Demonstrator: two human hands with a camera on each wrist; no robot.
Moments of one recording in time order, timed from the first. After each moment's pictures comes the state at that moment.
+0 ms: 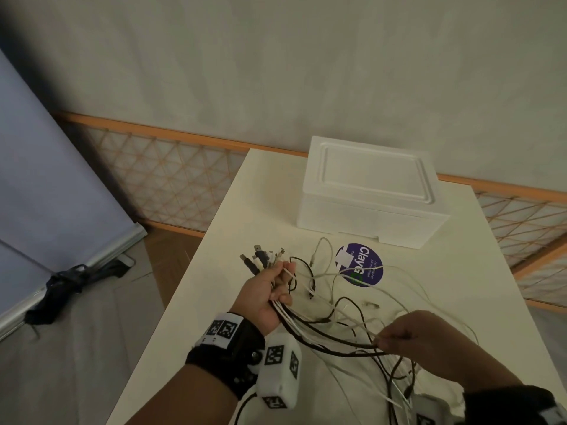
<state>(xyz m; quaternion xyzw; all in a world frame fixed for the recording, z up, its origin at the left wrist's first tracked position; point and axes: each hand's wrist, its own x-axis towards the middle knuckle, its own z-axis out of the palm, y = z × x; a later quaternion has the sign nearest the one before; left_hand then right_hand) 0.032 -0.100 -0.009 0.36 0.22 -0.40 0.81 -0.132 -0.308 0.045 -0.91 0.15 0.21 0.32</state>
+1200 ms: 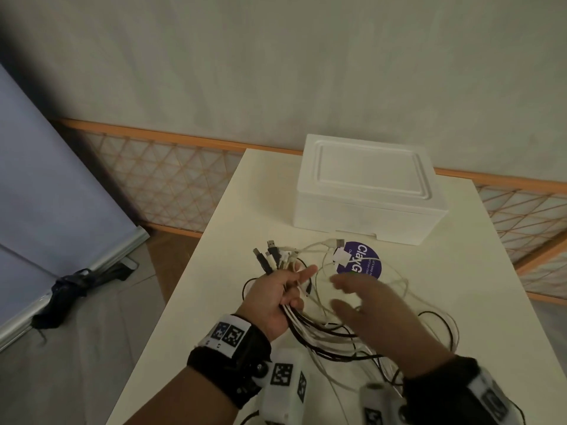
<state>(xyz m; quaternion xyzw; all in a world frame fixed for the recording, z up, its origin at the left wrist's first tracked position) 0.015 -0.121 0.012 0.40 0.19 -0.42 0.79 -0.091 -0.260 0.054 -0.94 0.12 0.03 0.32</state>
